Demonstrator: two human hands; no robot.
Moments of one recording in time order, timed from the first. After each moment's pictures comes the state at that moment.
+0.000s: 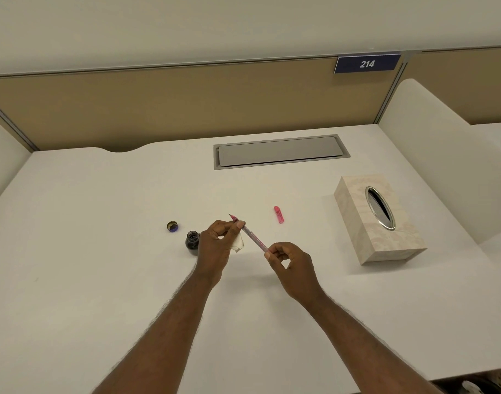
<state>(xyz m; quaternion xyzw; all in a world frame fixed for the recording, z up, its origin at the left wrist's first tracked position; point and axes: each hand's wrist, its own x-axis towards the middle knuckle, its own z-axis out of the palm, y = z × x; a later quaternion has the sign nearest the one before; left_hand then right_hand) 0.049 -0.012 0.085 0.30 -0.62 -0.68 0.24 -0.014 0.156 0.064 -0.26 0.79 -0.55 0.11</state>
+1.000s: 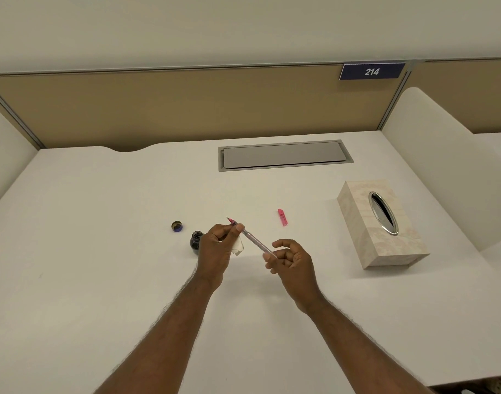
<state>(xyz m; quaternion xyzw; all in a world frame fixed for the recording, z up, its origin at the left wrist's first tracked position) 0.057 -0.015 0.083 0.33 -0.60 -0.69 0.25 -0.003 0.146 0.075 -0.13 0.69 -0.67 0.24</state>
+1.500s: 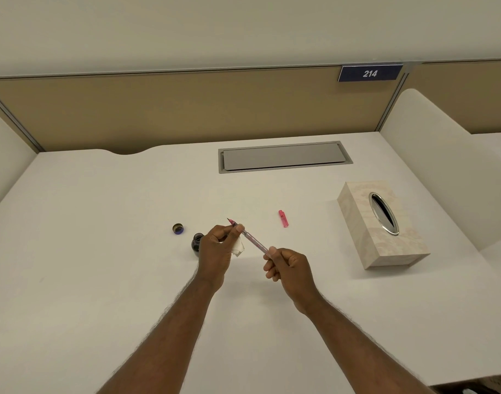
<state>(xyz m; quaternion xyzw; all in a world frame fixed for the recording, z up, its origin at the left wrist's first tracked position) 0.058 -0.019 0.084 0.33 -0.60 -0.68 0.26 0.001 0.139 0.075 -0.13 0.70 -0.65 0.26</state>
